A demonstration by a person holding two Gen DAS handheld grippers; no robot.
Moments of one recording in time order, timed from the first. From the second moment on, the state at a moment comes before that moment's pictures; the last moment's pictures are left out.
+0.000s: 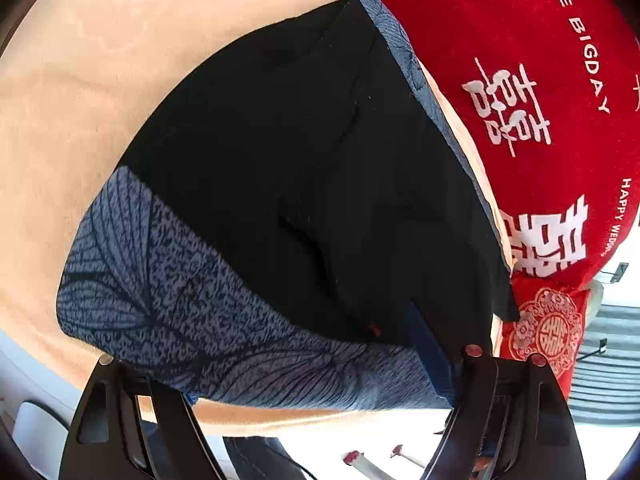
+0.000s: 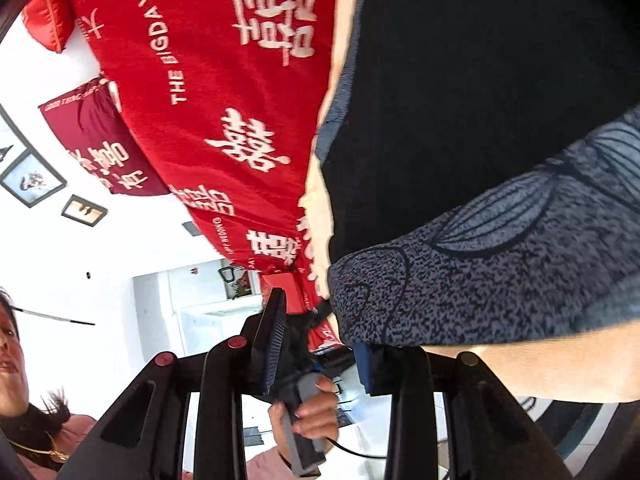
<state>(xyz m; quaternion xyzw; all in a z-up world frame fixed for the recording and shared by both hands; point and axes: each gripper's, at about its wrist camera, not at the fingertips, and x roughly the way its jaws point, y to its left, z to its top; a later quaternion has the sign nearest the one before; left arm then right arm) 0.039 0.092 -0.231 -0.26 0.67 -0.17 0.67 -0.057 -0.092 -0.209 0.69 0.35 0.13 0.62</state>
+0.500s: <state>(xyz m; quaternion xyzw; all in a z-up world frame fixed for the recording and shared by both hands) 0.066 0.078 -0.166 -0.18 0.66 -0.21 0.70 -0.107 -0.134 -0.194 0.75 0.29 0.01 0.60</state>
